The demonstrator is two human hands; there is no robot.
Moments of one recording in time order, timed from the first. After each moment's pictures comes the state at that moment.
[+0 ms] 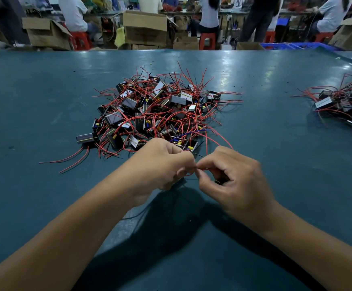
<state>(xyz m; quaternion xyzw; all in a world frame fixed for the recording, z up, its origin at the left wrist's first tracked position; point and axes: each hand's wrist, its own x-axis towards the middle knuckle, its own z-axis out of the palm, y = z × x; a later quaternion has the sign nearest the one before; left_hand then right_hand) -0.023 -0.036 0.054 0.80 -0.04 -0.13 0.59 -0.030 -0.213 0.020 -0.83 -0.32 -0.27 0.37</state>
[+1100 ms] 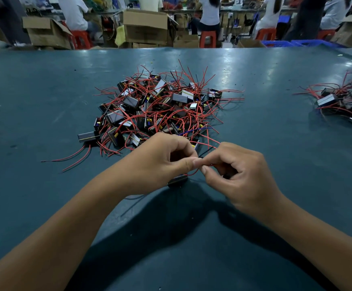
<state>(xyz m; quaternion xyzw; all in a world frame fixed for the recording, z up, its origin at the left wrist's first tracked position) -0.020 -0.018 0.060 0.86 -0.26 -0.04 0.44 -0.024 -0.221 0.022 -0.81 -0.34 -0.21 0.44</state>
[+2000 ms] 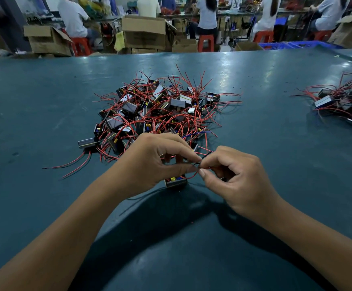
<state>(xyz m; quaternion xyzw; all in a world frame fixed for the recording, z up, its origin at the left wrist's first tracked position) -0.013 -0.014 0.055 0.83 -0.36 0.10 0.41 -0.025 -0.222 0.019 -0.81 -0.32 -0.20 0.45</state>
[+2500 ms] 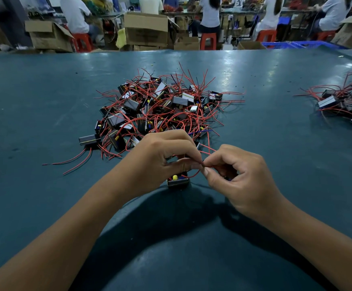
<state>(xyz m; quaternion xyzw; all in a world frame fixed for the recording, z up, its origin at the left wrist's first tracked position) -0.012 -0.017 0.050 0.83 -0.40 0.17 0.34 -0.026 -0.222 0.018 -0.80 -0.32 -0.18 0.48</state>
